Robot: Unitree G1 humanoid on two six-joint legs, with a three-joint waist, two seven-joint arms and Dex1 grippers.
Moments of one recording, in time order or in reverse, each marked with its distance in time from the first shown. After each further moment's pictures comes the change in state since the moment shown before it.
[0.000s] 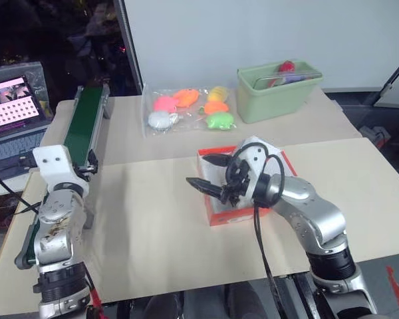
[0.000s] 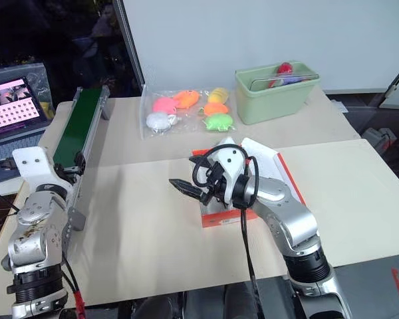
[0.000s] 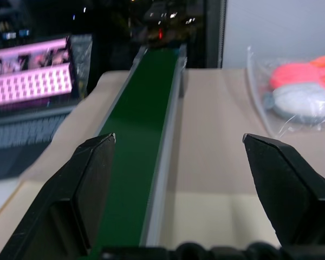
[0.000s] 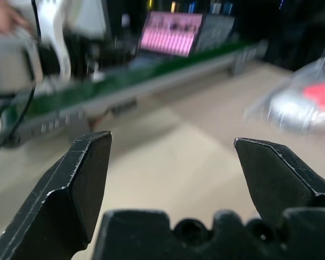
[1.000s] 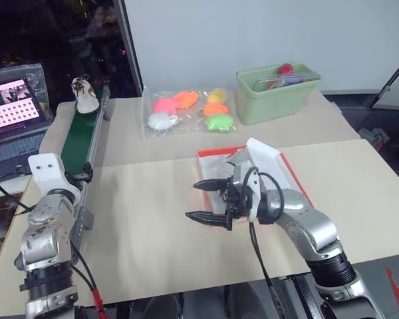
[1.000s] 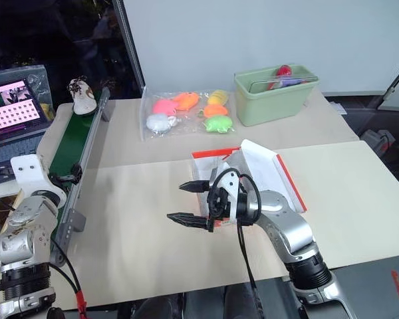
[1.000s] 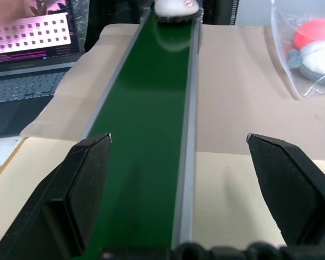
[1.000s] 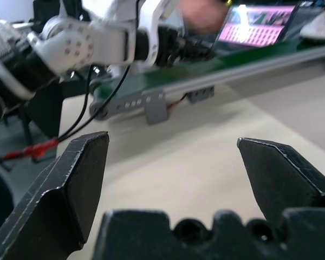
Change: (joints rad) left arm -0.012 0.080 0.018 0.115 -0.055 0.048 -0.047; right arm 0.083 -0.087 0.057 0.112 0.060 -0.105 0.325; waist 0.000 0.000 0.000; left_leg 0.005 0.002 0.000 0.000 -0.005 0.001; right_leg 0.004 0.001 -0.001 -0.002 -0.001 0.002
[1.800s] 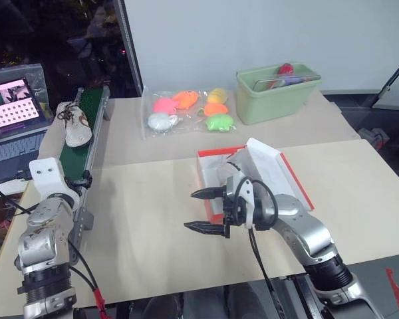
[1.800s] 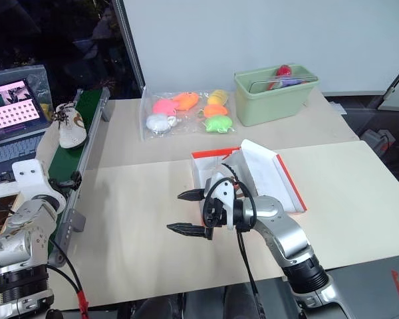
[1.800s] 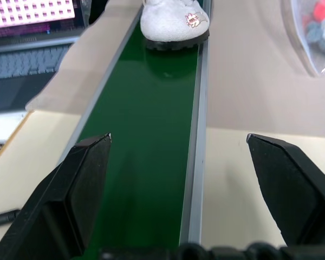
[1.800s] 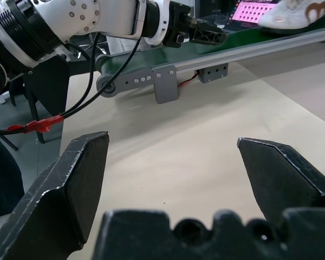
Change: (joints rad) left arm 0.012 0.011 0.017 -0.022 -0.007 0.125 0.031; right arm 0.029 0.001 0.050 0.018 -0.060 -0.046 0.018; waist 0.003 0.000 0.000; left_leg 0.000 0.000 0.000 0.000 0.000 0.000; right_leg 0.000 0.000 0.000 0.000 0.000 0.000
